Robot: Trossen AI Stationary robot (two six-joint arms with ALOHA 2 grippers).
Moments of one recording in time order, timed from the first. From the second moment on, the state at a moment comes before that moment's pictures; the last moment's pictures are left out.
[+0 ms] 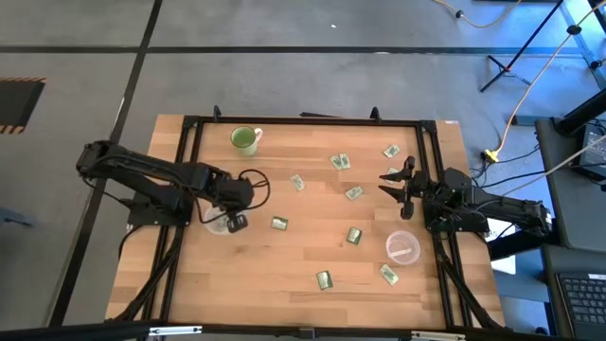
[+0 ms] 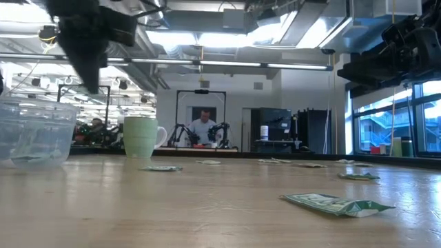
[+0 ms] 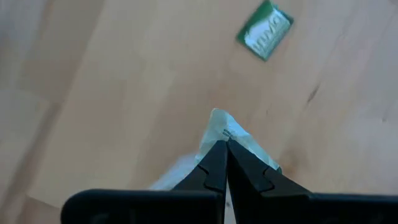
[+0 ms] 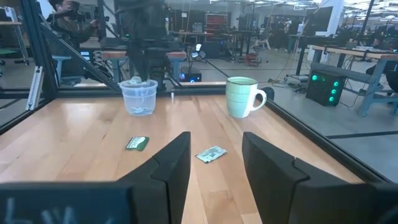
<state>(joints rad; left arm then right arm) -0.14 1.21 0.90 -0.97 -0.08 -0.60 -0.21 0.03 0.01 0.03 -0.04 -0.03</state>
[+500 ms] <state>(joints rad) -0.26 1.05 0.73 -0.99 -0.11 -0.90 -0.21 0.03 0.01 0.03 -0.04 -0.03</state>
